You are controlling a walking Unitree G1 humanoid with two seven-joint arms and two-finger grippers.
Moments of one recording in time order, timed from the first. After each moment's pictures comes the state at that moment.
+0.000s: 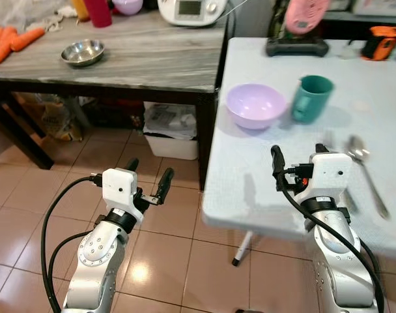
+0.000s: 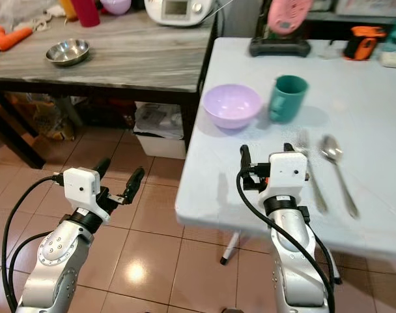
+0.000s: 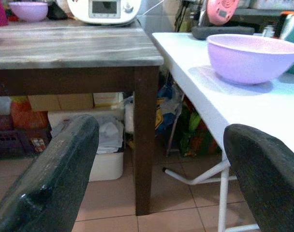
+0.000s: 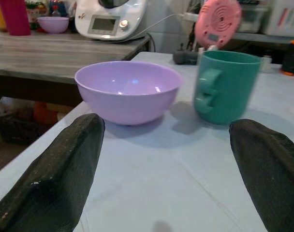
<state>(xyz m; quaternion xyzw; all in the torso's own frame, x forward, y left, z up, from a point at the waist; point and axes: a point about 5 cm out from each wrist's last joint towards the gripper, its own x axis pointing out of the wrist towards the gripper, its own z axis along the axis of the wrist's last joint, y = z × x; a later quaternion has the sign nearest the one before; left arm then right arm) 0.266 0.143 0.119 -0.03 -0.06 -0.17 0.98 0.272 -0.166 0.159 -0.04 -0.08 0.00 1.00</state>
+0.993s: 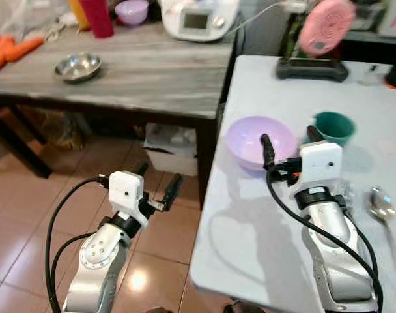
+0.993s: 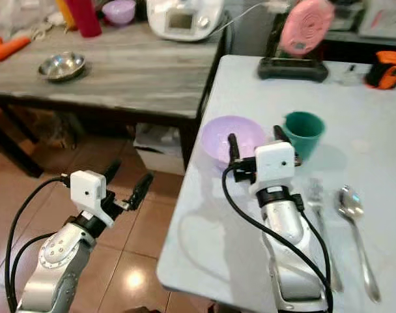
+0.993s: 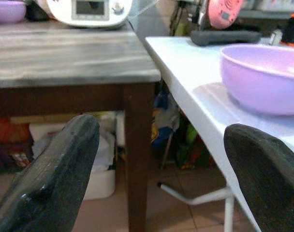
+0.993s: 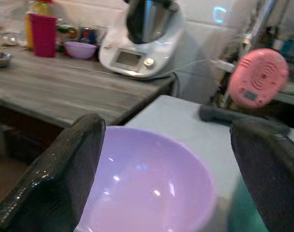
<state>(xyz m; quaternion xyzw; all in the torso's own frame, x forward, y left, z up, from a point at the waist) 0.257 0.135 0.115 -0.02 -0.04 -0.23 0.97 0.274 -0.151 0.182 -0.10 -0.14 0.05 0.98</state>
